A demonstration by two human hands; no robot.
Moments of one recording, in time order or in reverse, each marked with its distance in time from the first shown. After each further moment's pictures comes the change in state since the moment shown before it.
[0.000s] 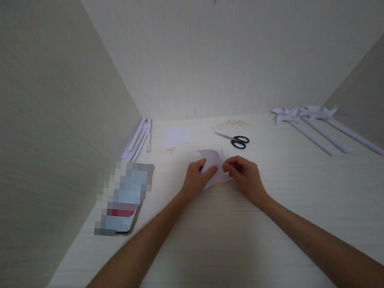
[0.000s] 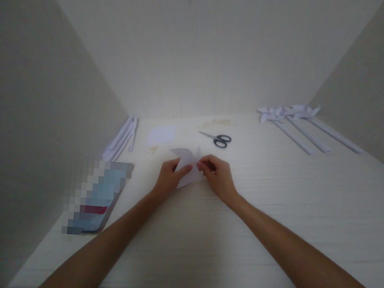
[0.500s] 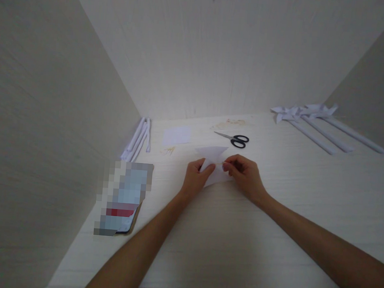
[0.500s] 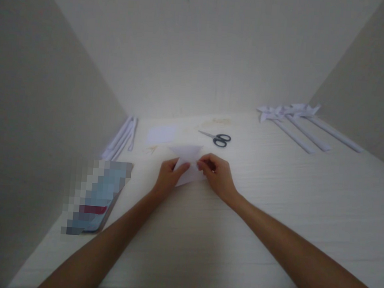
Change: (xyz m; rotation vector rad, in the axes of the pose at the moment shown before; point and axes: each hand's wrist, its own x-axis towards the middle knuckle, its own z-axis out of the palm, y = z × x) left_hand 0.002 -0.005 0.000 -0.004 0.033 0.023; right_hand 0.000 0.003 0.001 0.034 0.007 0.019
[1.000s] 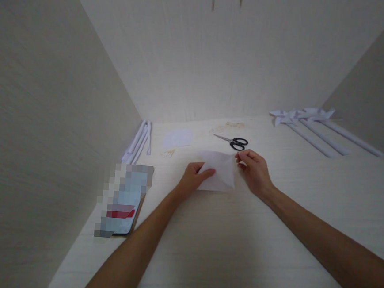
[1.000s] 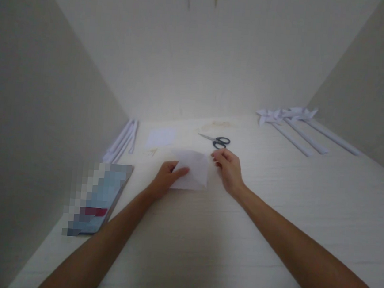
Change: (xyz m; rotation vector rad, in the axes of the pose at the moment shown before) left_hand 0.003 -0.001 -0.012 -0.204 -0.214 -0.204; right_hand 0.017 0.007 -0.016 0.530 0.202 0.243
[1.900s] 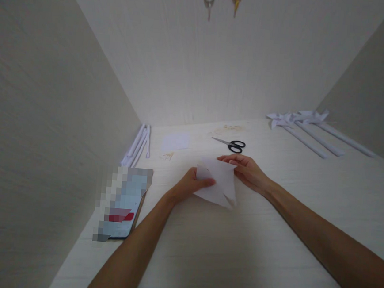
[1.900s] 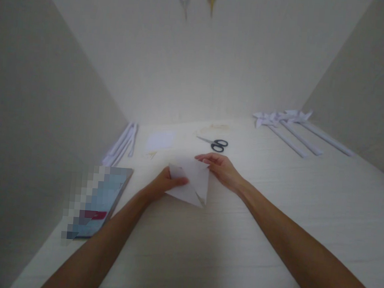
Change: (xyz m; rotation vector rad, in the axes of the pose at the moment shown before) left_hand -0.002 -0.002 -0.009 -0.094 -0.181 -0.106; right_hand 0.004 -0.006 -0.002 -0.004 -0.425 0.131
